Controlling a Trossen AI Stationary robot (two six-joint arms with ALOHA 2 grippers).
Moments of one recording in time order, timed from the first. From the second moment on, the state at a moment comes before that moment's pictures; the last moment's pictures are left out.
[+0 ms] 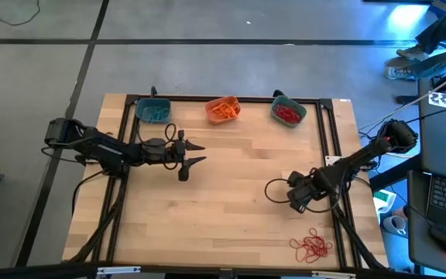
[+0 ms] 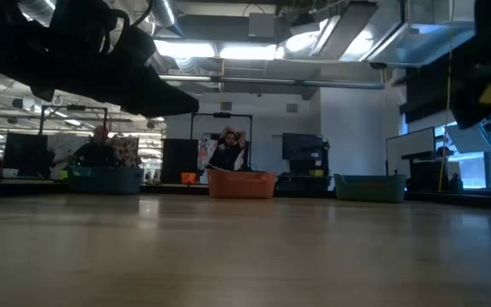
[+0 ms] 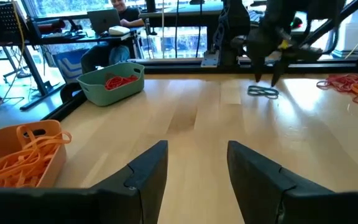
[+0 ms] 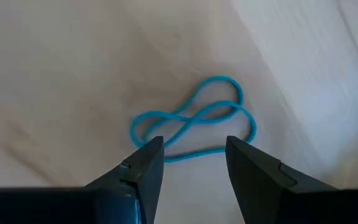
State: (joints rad) left arm 0.06 1.33 0.27 0.89 -0.15 0.05; right arm 0.52 1.31 0.66 -0.88 0.02 1.13
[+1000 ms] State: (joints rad) left arm 0.06 1.33 0.27 0.78 -0.15 -0.01; right arm 0.52 1.31 0.69 -0.66 0.39 0.88
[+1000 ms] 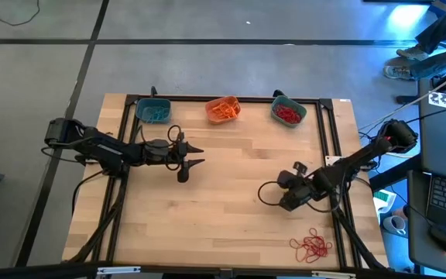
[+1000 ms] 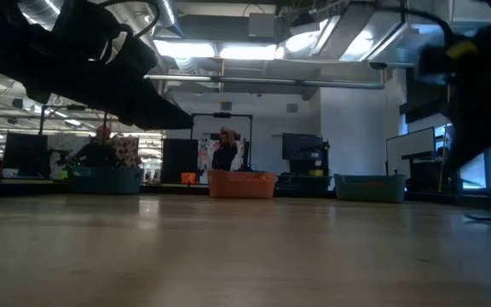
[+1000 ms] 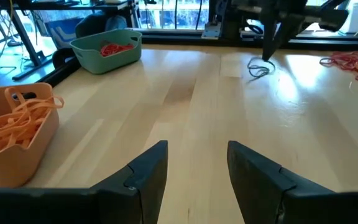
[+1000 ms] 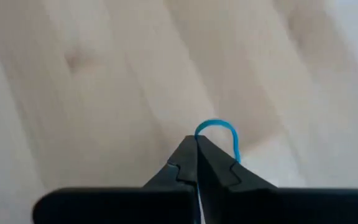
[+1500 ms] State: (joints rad) left arm 0.06 1.33 0.27 0.75 -0.15 -0.01; right arm 0.25 1.43 0.69 -0.02 0.51 0.28
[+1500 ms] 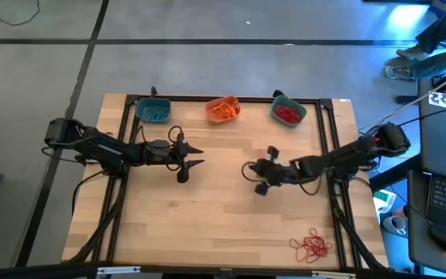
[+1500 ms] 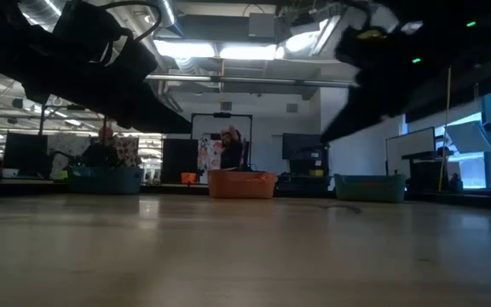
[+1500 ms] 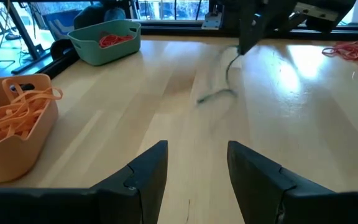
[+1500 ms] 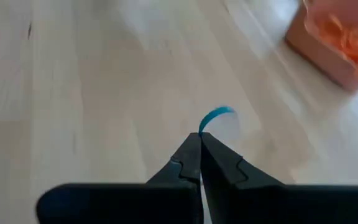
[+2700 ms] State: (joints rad) left arm 0.06 1.33 0.27 0.74 -0.14 -0.02; right arm 0.09 1.81 0.85 0.38 0.23 0.13
